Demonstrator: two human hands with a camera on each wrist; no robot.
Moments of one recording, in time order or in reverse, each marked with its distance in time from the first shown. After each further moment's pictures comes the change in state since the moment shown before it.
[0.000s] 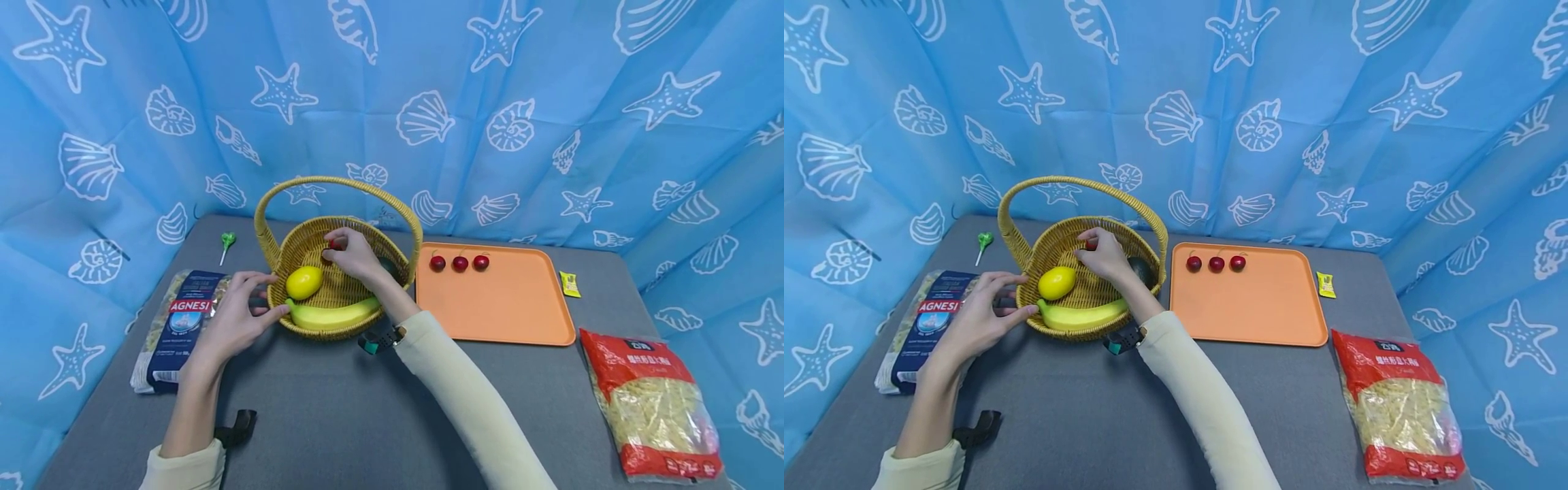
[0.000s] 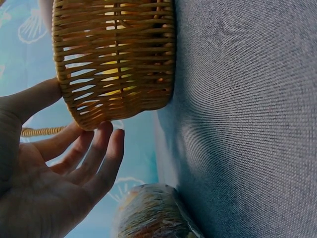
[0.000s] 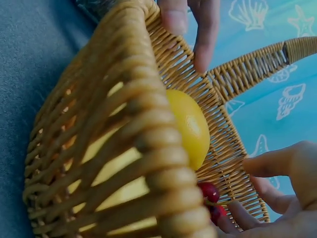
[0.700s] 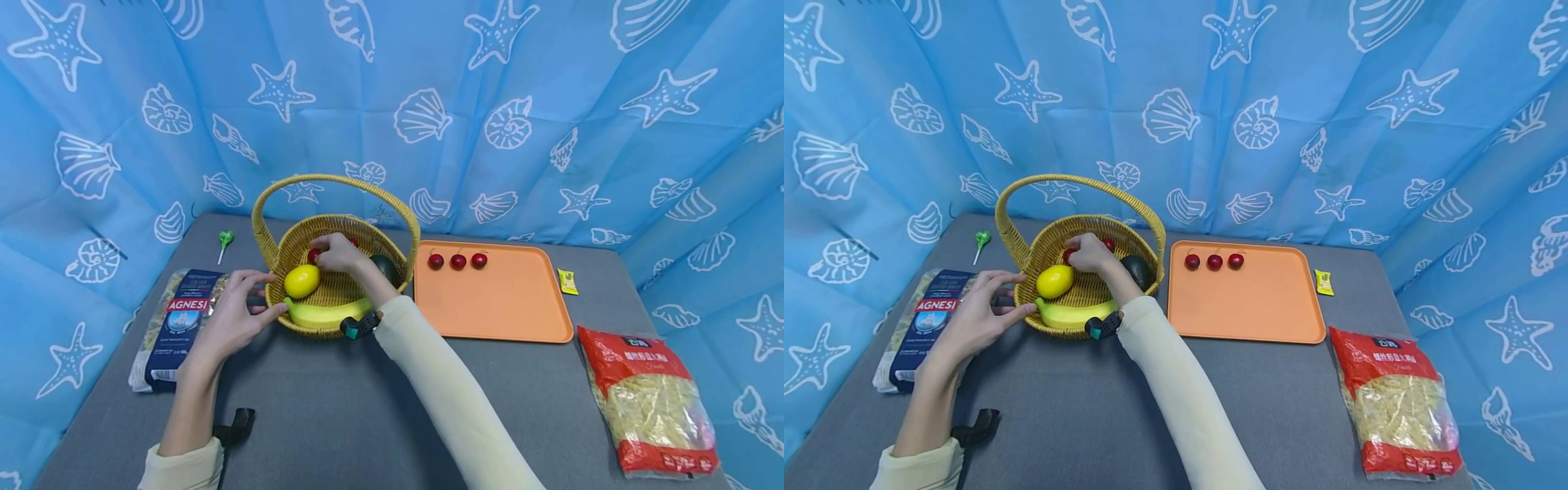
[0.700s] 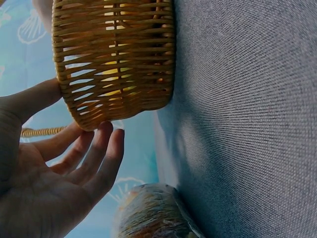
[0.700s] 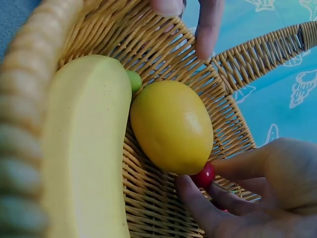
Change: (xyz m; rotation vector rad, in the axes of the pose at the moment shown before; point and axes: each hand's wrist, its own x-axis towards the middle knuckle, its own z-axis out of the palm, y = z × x) left_hand 0.000 0.001 0.000 0.014 -0.001 -0.003; right_hand 0.018 -0.008 0.010 -0.058 -0.220 0.101
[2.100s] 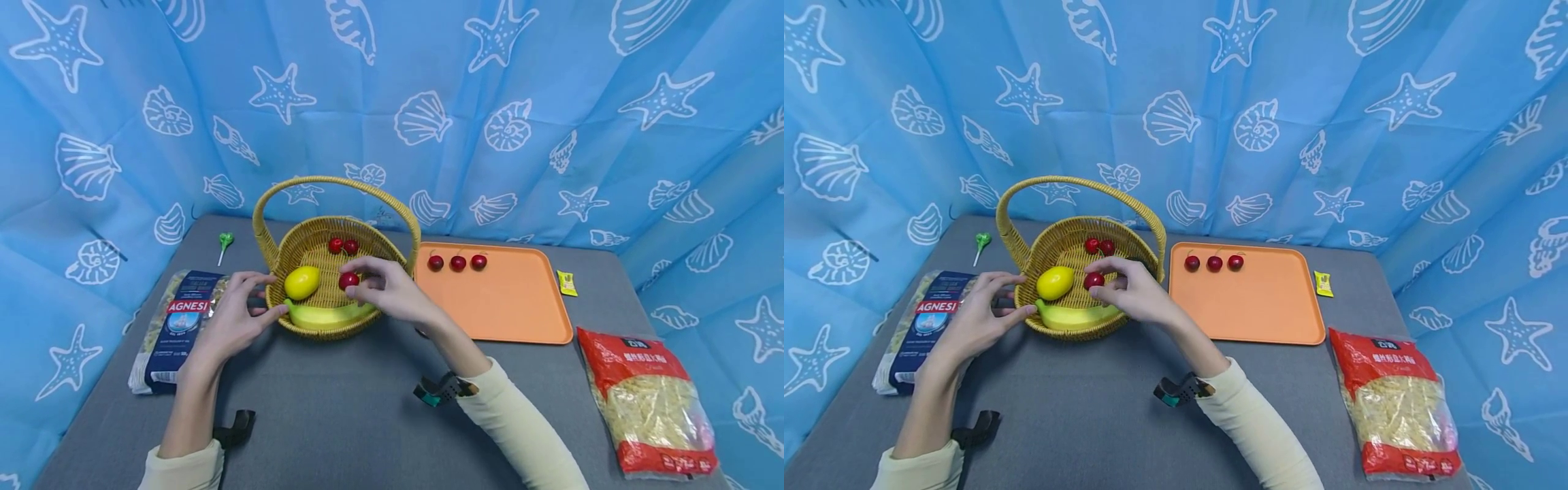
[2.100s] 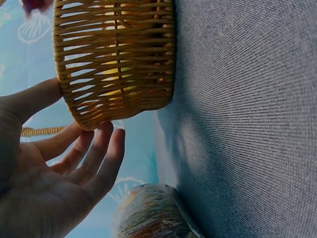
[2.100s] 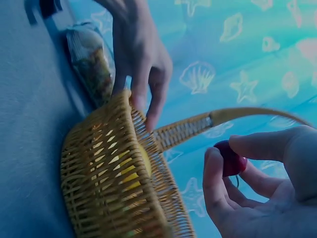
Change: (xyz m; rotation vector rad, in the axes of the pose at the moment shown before) left_hand 0.000 0.000 0.001 -0.017 0.009 0.009; right_hand -0.131 0.021 -0.030 0.072 0.018 -0.314
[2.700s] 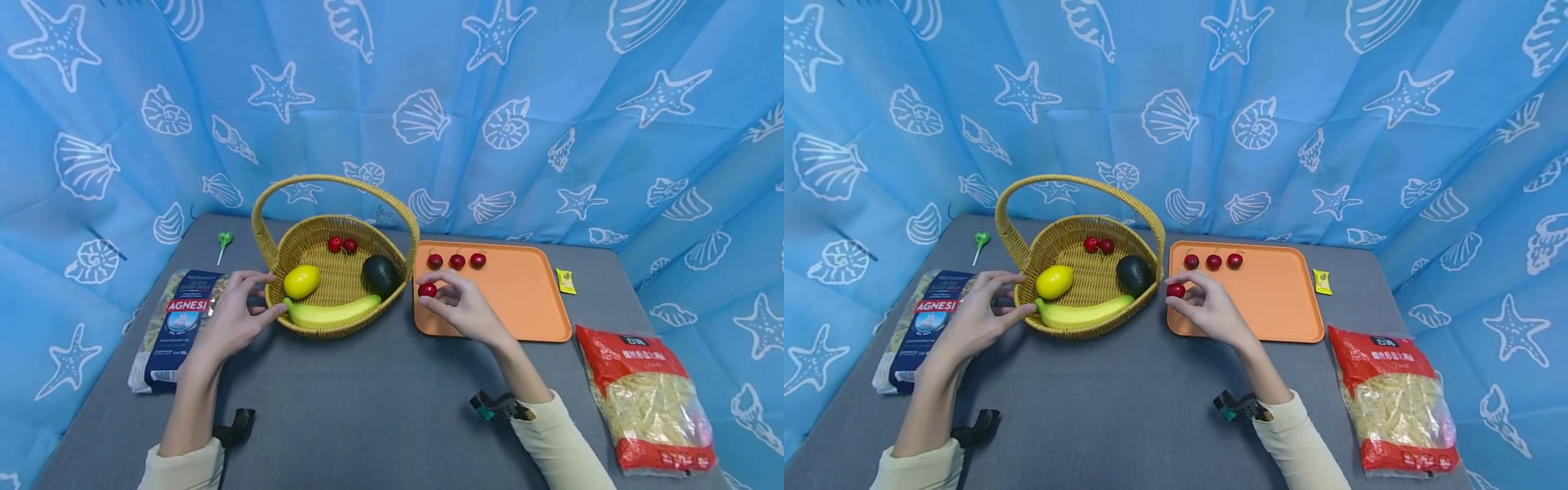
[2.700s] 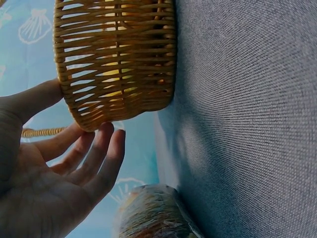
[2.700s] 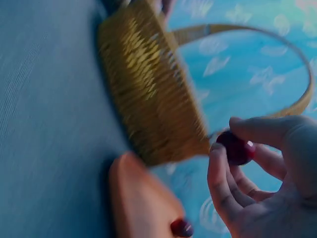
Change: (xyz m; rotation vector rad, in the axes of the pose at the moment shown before) left_hand -0.001 0.000 0.001 0.017 -0.001 -0.003; right_hand -0.077 0.055 -0.065 -0.217 0.244 -0.029
